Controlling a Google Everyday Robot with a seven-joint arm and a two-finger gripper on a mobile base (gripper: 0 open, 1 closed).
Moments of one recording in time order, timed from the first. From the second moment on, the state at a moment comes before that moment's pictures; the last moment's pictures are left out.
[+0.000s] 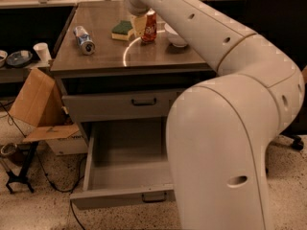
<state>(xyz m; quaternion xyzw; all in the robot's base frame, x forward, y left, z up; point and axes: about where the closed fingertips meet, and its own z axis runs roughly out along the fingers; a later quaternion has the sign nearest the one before) 0.878 0.068 0.948 -0.75 0.46 -0.28 0.38</state>
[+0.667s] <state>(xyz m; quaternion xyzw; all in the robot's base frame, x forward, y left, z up) 0.885 0.091 0.932 -0.79 0.42 -0.30 0.34</state>
